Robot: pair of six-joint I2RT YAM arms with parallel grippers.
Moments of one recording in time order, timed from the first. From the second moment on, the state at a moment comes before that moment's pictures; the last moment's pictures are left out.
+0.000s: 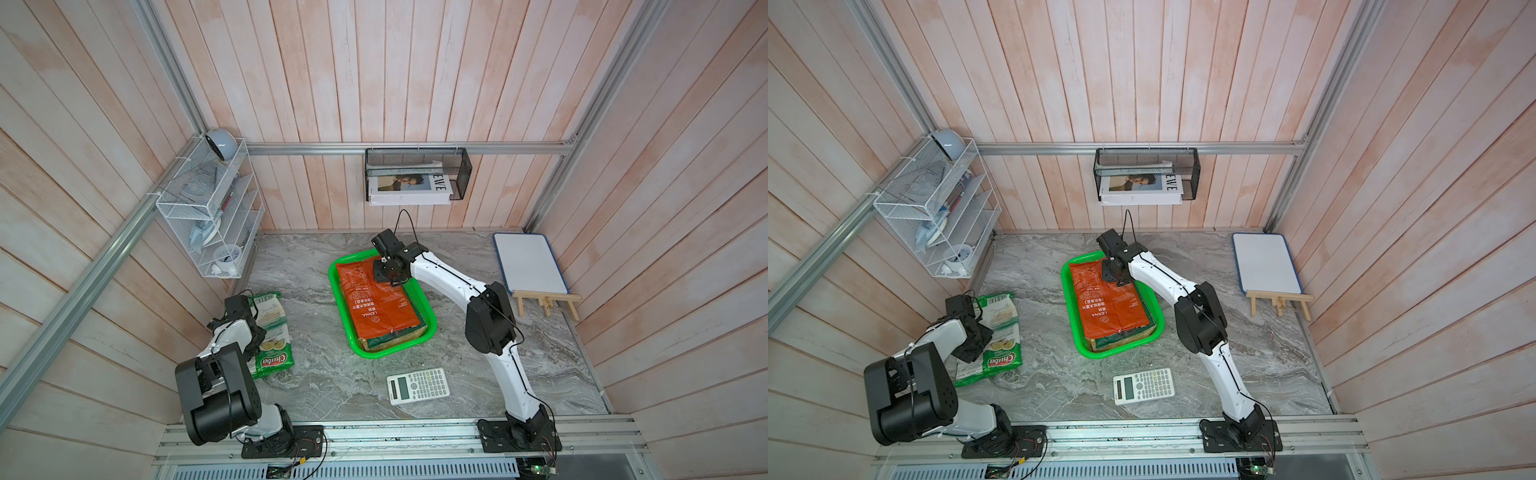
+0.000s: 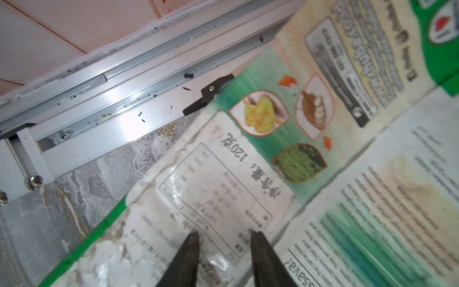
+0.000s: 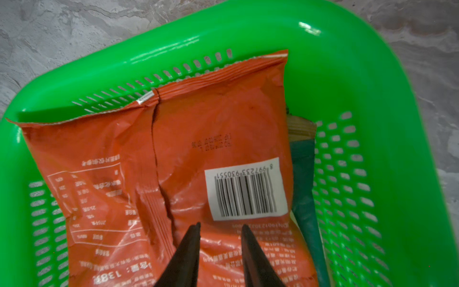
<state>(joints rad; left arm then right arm) 0.42 1.45 0.71 -0.50 -0.21 -0.69 0.73 2.30 2.10 -0.82 0.08 0.58</state>
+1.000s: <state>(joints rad) 0.33 1.61 0.96 -0.79 -0.08 -0.38 0.72 2.06 1.78 -0.74 0.12 0.57</state>
